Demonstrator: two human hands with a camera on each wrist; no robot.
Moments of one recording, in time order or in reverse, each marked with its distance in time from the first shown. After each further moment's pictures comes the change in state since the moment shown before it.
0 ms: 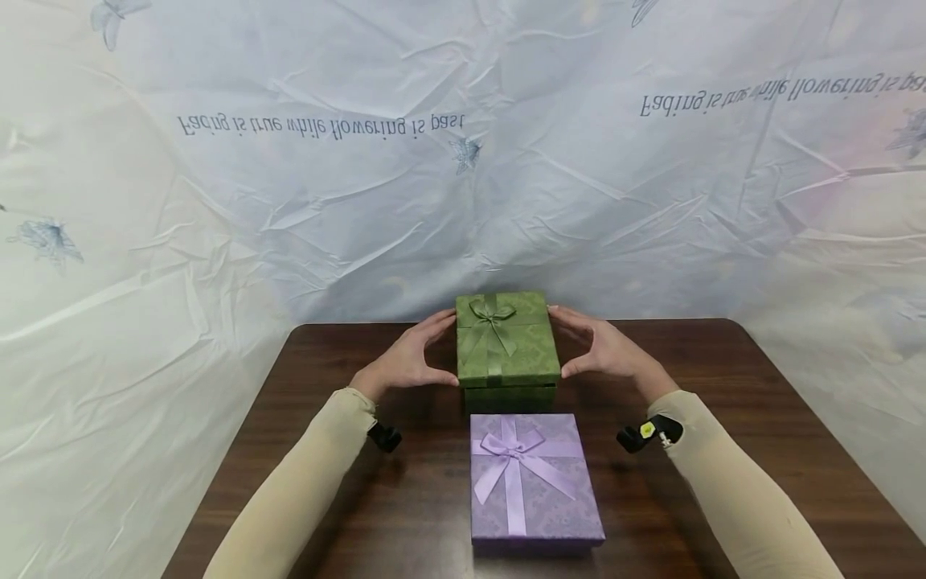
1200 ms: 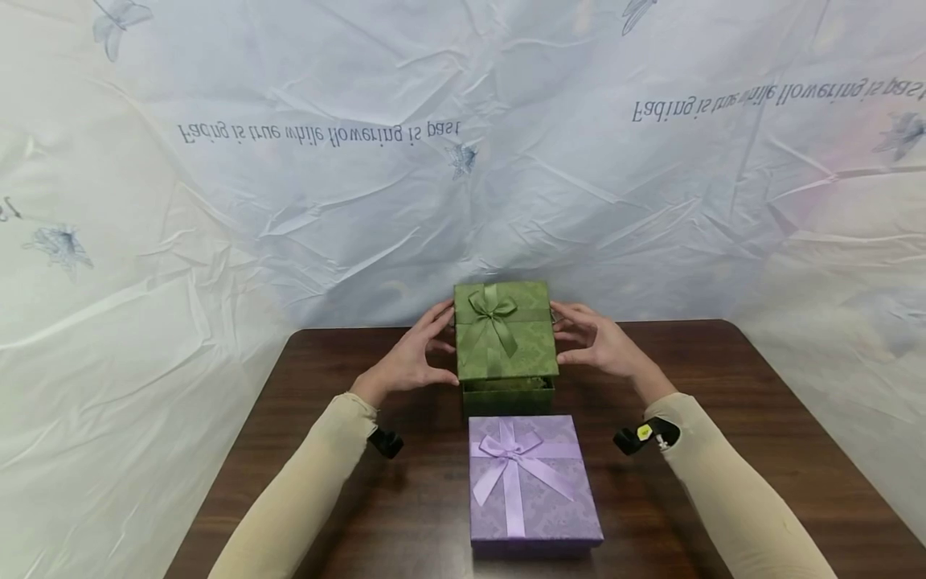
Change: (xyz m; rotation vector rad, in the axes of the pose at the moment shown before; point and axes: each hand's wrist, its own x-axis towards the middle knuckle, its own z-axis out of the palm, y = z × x) left_hand 0.004 0.014 0.003 -0.268 0.050 0.133; right_hand -0.001 -0.008 0.004 0.152 0.103 -0.102
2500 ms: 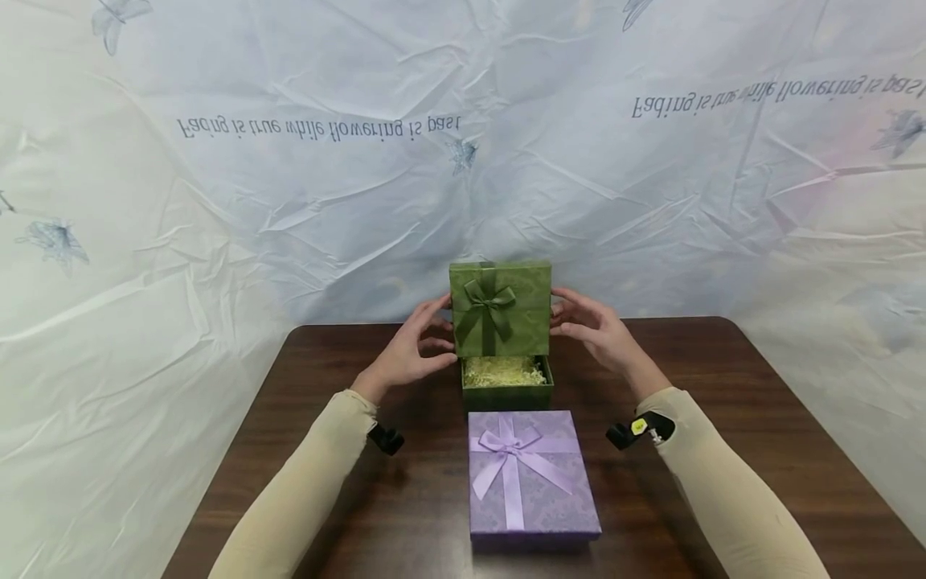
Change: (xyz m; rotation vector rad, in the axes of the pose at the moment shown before) left_hand -0.002 0.030 -0.002 -0.131 0.085 -0.067; right_hand 0.008 -0.005 0.007 0.505 0.073 -0.159
